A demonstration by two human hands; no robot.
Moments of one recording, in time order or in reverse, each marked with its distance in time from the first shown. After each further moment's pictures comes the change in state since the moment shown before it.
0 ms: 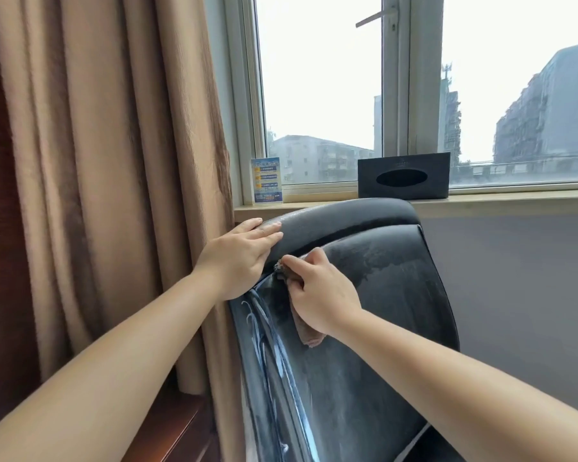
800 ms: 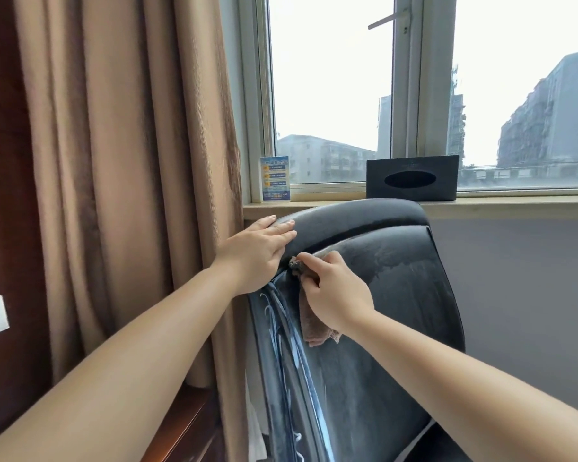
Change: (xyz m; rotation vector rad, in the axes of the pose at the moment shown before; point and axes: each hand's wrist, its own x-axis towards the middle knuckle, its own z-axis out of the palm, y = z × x) left_hand -0.003 0.001 -0.004 -0.068 -0.049 0.005; right_hand -0.006 -0.006 0.001 0.028 0.028 0.076
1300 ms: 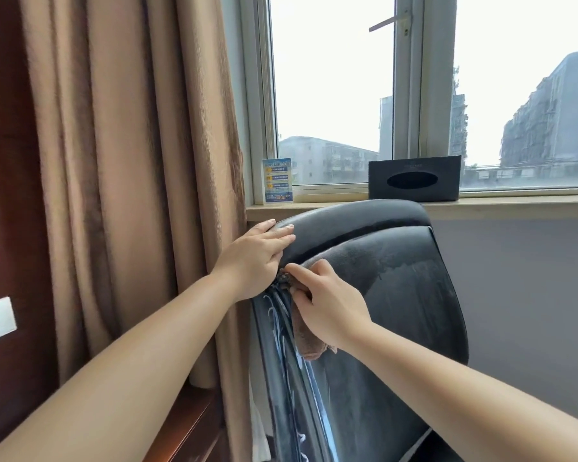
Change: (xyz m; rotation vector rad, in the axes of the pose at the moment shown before) left_hand -0.008 -0.004 0.002 -0.142 0.065 -0.009; right_hand -0.016 -0.012 0.007 -0.073 -0.039 -0.125
